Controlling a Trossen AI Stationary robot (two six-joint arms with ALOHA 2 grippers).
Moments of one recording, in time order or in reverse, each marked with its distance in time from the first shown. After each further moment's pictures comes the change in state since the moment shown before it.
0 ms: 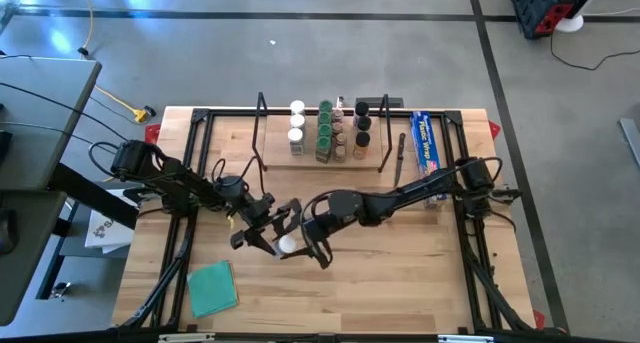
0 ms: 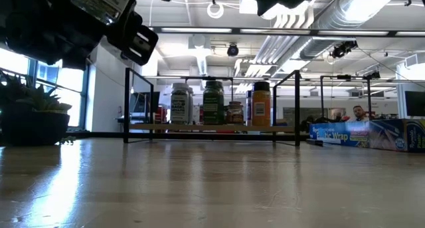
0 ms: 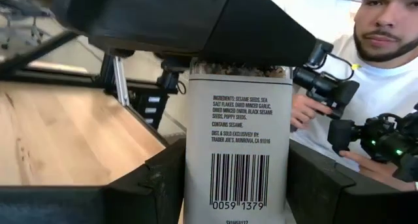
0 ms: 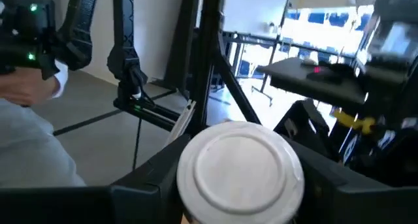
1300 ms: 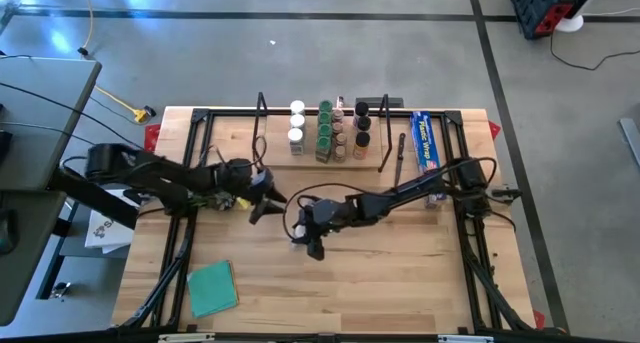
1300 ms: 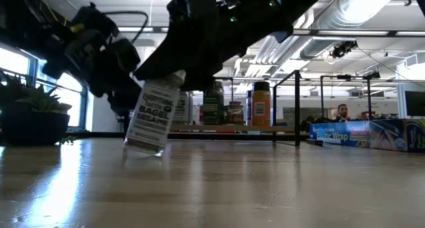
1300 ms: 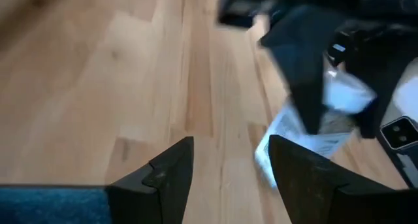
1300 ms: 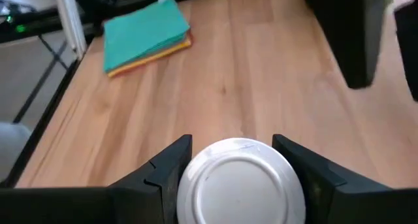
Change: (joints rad) left arm 0.275 -0.249 -0.084 -0.742 -0.321 0.138; right arm -0.030 0.047 -0.028 -0.481 0.275 0.462
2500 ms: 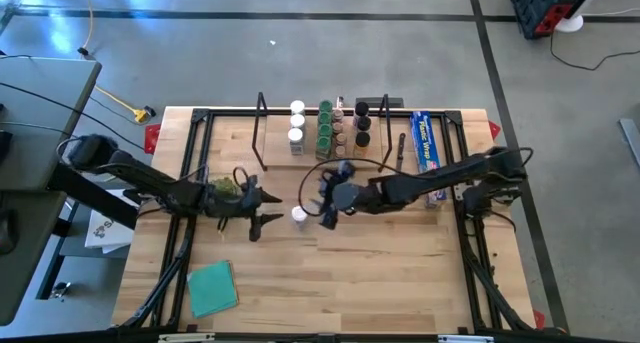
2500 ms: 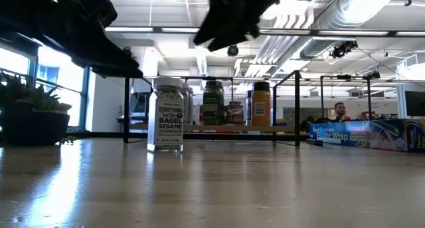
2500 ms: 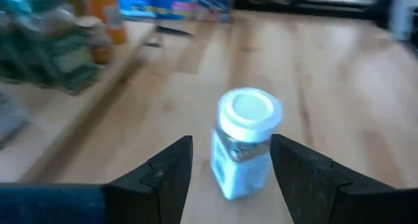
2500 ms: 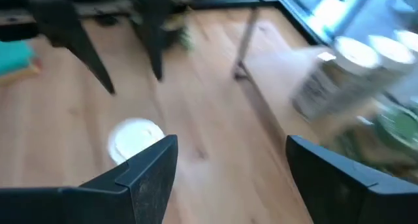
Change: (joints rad) left arm -0.487 -0.254 0.068 -0.275 -0.813 0.071; right arm -0.001 -0.302 -0.002 -0.396 0.515 -0.081
